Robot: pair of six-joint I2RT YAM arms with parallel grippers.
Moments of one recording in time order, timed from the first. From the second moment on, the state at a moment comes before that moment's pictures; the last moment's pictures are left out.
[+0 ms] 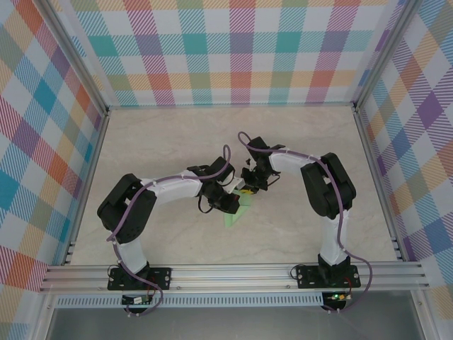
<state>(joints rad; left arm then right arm) -0.74 1.80 1.11 -0.53 0.46 -0.27 0.53 2.02 1.31 -0.66 -0.44 0.65</state>
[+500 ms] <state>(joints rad) -0.73 1.81 1.13 -0.57 0.39 -0.25 0.53 2.02 1.31 -0.65 -0.44 0.67</state>
